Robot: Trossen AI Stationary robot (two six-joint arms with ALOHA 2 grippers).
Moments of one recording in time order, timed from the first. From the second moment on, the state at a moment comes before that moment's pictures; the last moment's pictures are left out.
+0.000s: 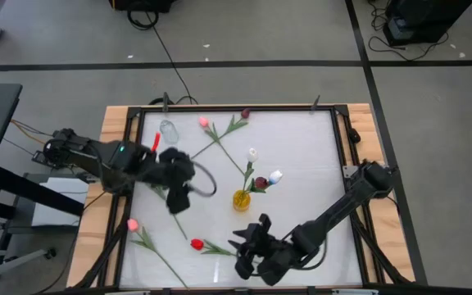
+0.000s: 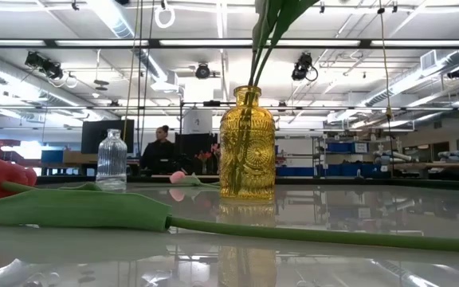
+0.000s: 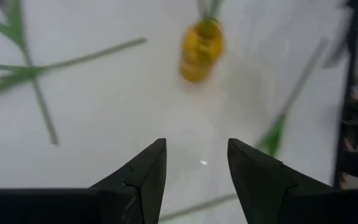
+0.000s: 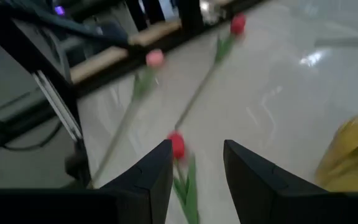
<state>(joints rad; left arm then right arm) -0.31 1.33 1.50 -1.20 -0.25 -0.57 0.65 1.97 1.58 -0.37 0.80 0.97</state>
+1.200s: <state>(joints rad) 0.56 1.91 1.50 -0.55 0.05 -0.06 0.34 1.14 1.59 -0.37 0.96 0.31</state>
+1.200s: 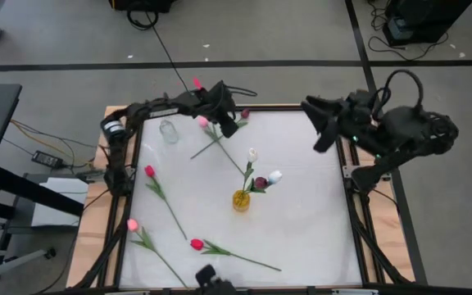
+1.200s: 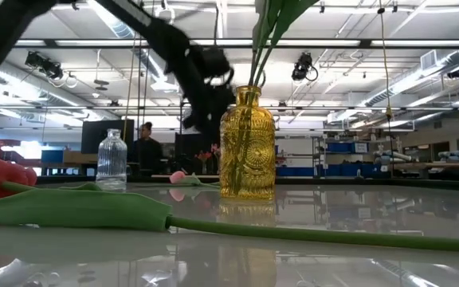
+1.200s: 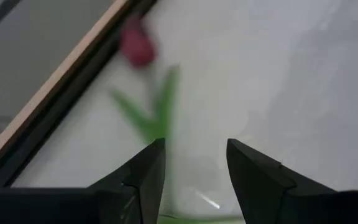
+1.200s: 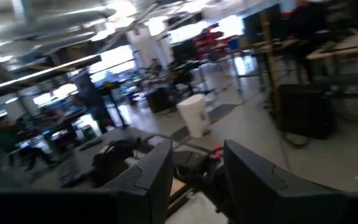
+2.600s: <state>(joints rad) 0.62 1.92 1.50 -0.54 0.28 -0.11 -0.06 1.19 1.58 -0.69 0.52 0.61</state>
